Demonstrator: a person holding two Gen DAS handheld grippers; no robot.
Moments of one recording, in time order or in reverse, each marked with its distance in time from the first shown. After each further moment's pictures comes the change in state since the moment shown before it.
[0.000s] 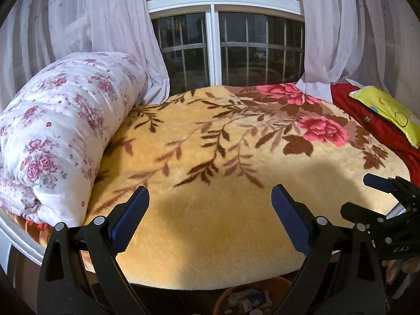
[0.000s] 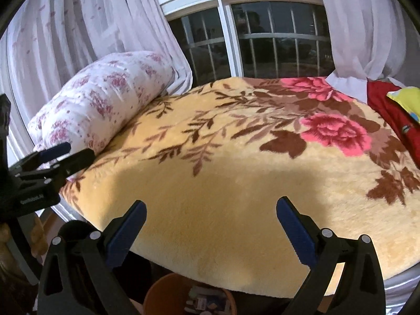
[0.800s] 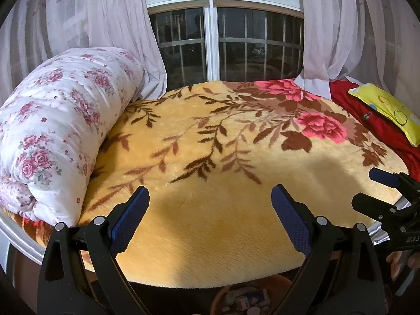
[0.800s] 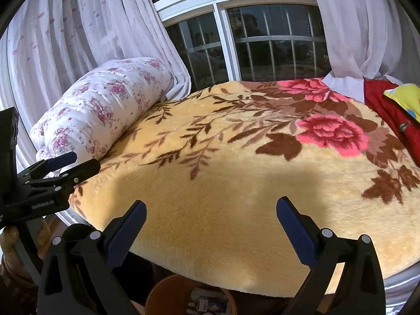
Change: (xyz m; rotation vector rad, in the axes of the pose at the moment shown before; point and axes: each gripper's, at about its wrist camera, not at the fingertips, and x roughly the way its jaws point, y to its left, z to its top) left arm 0.004 -0.003 -0.004 -0.005 0.022 -0.007; right arm -0.006 -0.007 0.000 0.015 -0.017 0.002
